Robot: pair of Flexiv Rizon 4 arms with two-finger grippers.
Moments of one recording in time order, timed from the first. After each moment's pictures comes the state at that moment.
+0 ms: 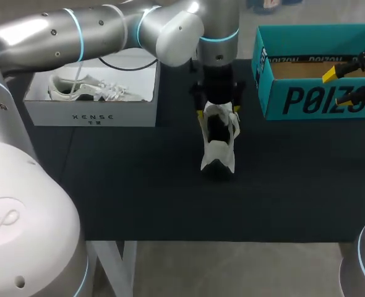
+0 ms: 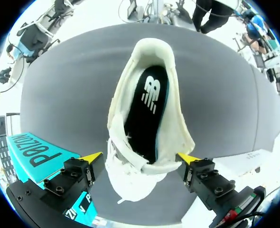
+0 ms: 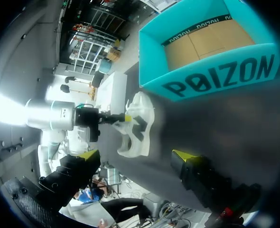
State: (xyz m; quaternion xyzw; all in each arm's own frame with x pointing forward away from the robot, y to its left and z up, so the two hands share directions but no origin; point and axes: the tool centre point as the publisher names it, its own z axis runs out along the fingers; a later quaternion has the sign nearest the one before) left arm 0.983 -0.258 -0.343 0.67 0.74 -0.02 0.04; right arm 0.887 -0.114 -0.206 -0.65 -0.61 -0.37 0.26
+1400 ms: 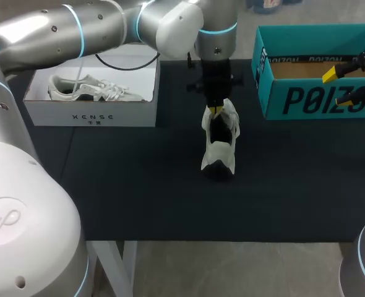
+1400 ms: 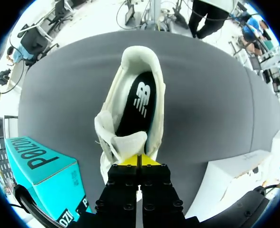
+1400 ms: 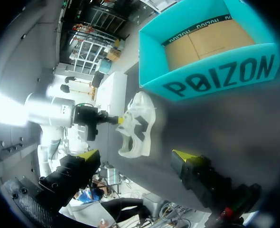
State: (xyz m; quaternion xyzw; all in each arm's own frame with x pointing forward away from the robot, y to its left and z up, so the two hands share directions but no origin) left arm 0.974 -0.248 -0.344 0.68 0.73 -0.03 0.00; right arm 0.887 -0.114 -0.206 -0.65 -0.61 -0.37 0.26
